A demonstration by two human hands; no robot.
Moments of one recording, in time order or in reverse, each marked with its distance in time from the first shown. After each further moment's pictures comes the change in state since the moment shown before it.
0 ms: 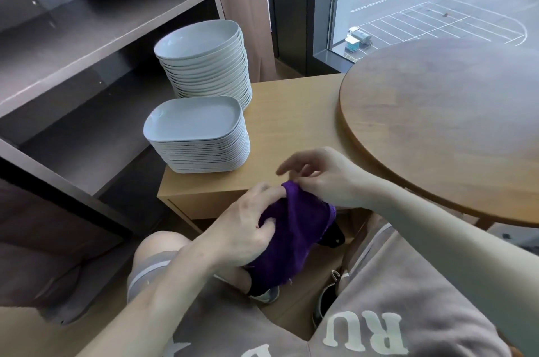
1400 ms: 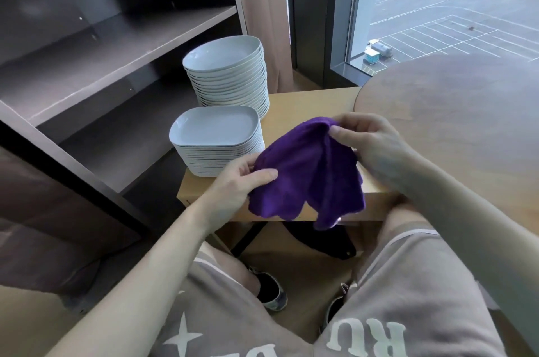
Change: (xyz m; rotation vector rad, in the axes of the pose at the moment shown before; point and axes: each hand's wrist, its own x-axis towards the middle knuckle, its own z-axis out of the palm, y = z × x) left_hand 0.019 0.010 -0.047 -0.784 0.151 -0.159; right_hand 0.005 -0.004 -0.049 0.619 0.206 -0.107
